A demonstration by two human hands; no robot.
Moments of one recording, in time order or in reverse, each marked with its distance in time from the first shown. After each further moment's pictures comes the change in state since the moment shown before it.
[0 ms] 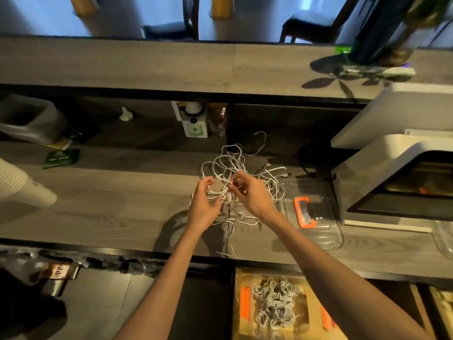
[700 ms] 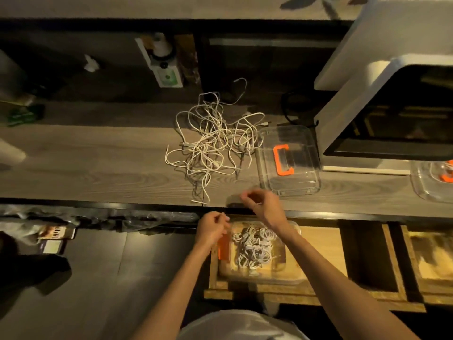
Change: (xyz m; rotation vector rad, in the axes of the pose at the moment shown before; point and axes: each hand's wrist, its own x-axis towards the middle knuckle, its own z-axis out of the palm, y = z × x) left_hand -0.141 -0.090 0.124 -0.005 -0.202 -0.471; right_hand -0.163 0.124 -0.004 0.202 -0.049 0.333
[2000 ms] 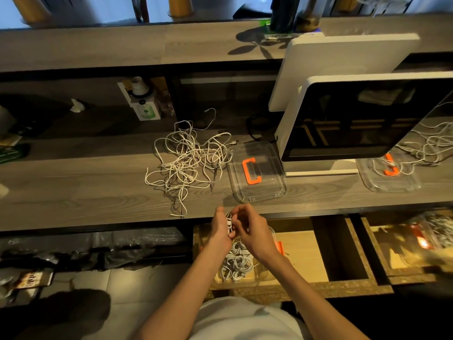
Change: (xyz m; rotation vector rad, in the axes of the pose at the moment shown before) left_hand -0.054 0.080 0.068 -0.743 -0.073 -0.301; right_hand -0.095 -0.004 -0.020 0.029 0.194 -0.215
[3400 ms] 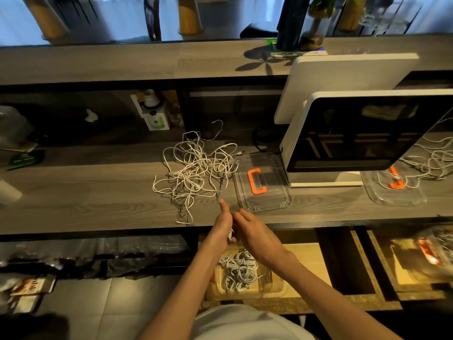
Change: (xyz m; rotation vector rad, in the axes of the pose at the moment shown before) left_hand -0.039 0.035 0.002 0.378 -0.070 0.122; right_hand 0.016 -0.019 -0.013 -0.502 -0.261 -0.387
